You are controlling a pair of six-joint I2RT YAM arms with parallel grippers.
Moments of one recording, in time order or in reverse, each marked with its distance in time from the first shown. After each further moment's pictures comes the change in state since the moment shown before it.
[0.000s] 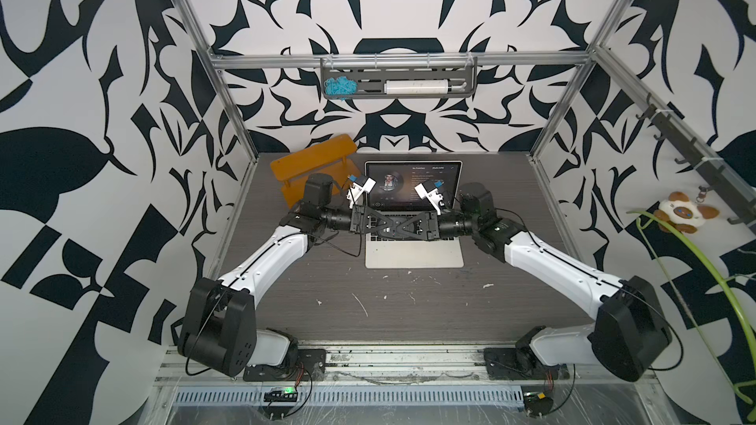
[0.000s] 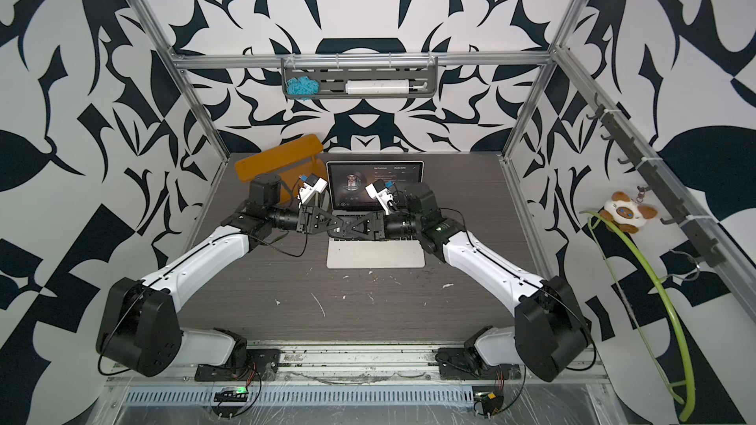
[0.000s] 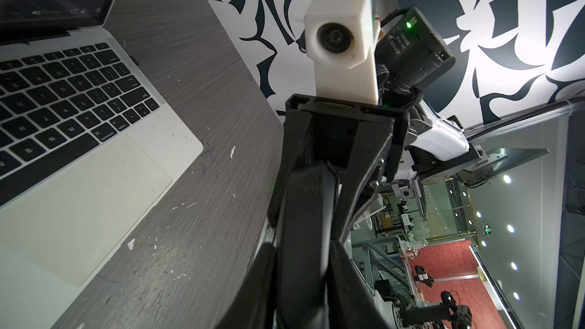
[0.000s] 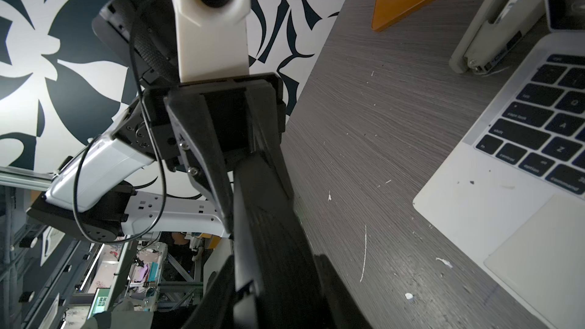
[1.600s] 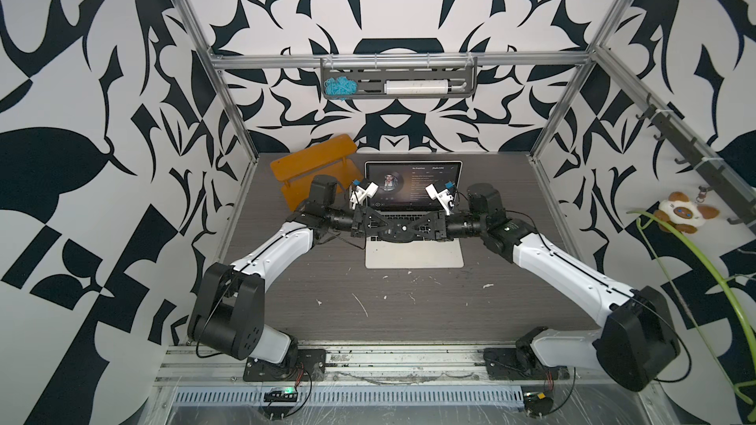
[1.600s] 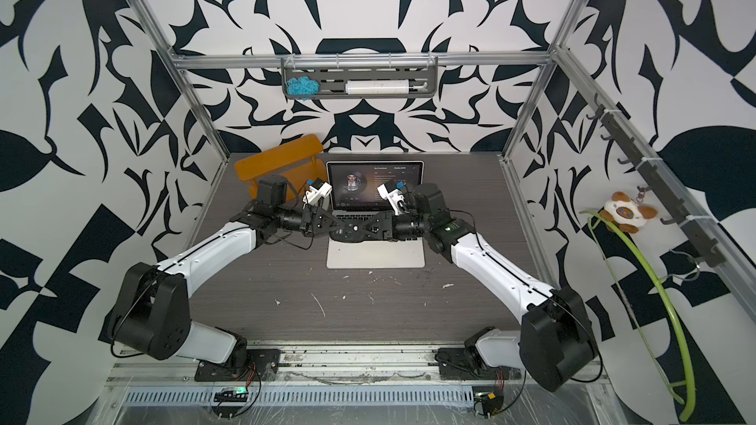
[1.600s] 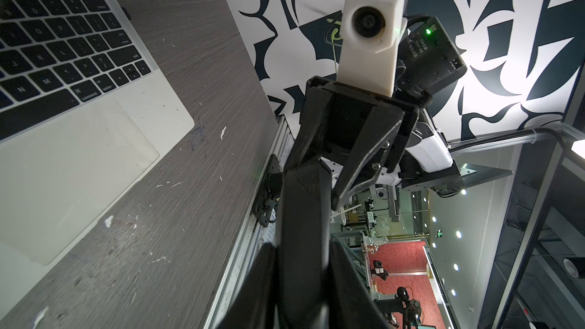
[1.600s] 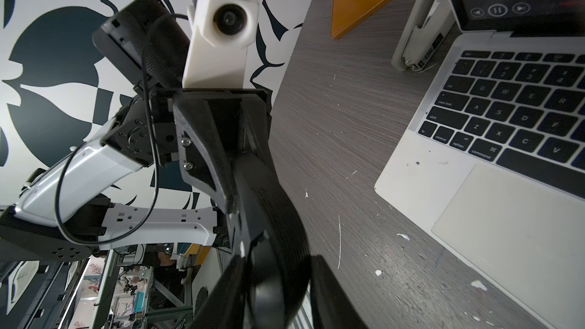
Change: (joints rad) left arm 0.005 0.085 0.000 0.014 0.051 -0.111; right arm -0.053 -0.051 -0.015 -0.131 0.072 -0.040
